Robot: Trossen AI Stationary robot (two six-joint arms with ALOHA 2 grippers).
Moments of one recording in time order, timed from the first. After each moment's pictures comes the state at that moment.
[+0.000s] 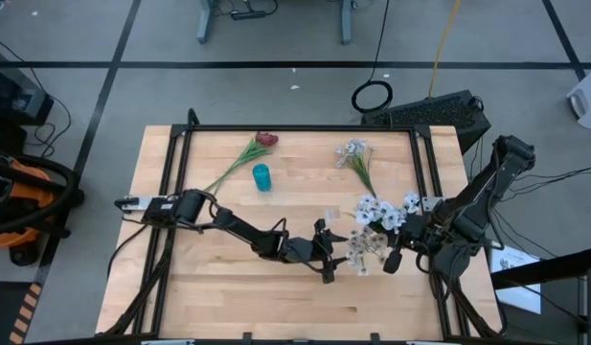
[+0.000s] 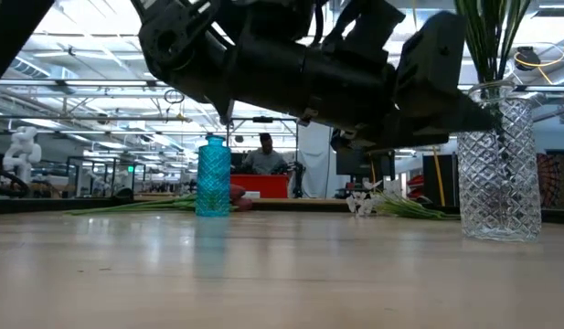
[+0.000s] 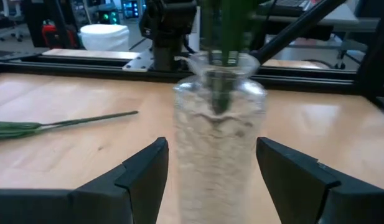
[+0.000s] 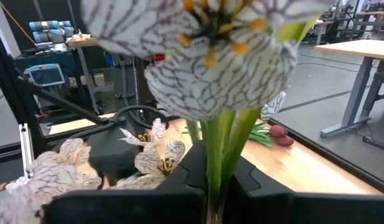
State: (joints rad) left arm -0.28 2.29 1.34 0.77 -0.37 -0.08; right arm 0.87 1.06 0.82 -0.16 1.26 0.51
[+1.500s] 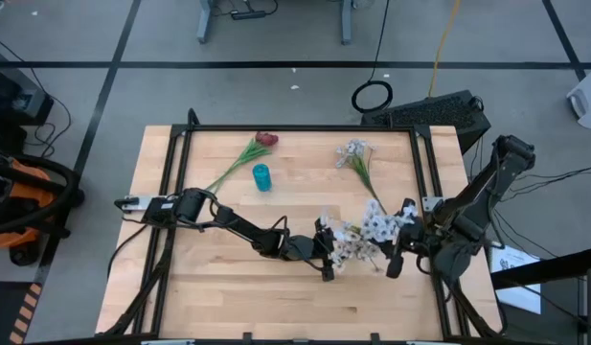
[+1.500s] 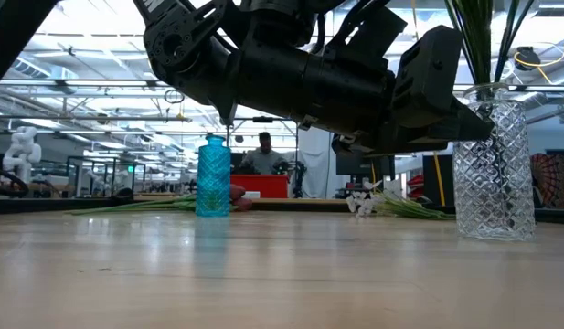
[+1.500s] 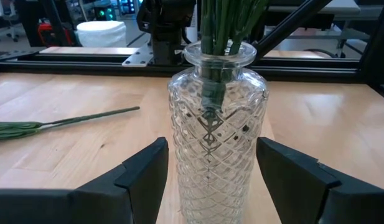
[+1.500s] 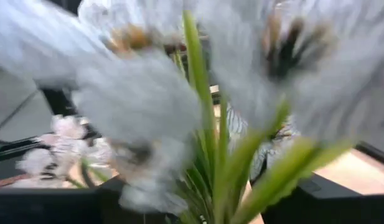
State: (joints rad) left arm -0.27 2.29 1.34 0.75 -0.34 -0.06; right arm 0.87 1.04 0.82 -0.16 1.15 0.54
